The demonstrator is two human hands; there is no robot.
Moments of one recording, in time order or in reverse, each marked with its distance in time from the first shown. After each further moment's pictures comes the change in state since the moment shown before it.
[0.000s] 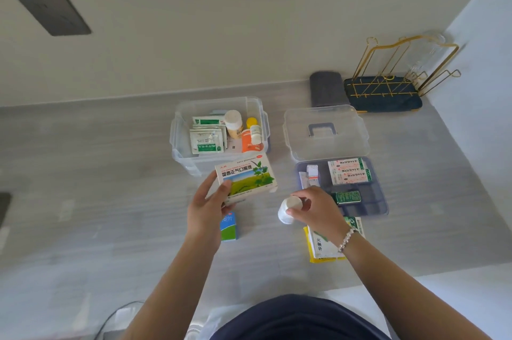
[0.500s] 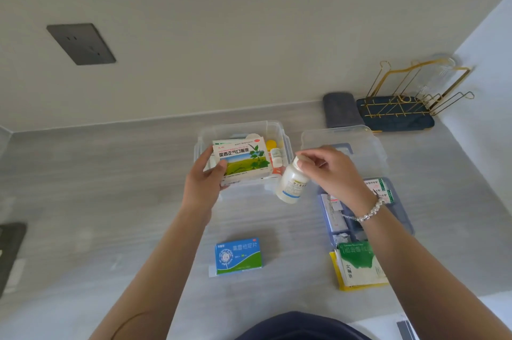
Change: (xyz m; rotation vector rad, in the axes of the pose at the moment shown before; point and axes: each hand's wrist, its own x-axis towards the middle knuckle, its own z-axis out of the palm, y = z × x) left_hand 0.068 0.093 -0.017 0.207 -0.103 0.203; right_hand 0.047 -0.113 -0.055 0.144 0.215 -0.202
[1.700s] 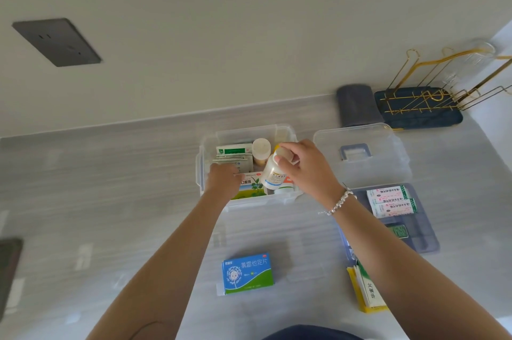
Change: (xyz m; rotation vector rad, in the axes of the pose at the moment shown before) left_hand 0.103 -0.031 0.022 1.176 -0.142 -0.006; right_hand 0.074 0.000 0.063 -0.123 -0.009 -0.025
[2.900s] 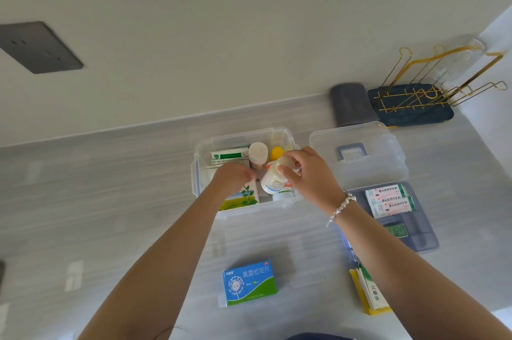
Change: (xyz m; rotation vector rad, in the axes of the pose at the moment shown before) left_hand 0.025 0.012 -0.002 0.055 -0.241 0.229; right_hand 0.002 0.017 0.009 -0.065 -0.003 0.047
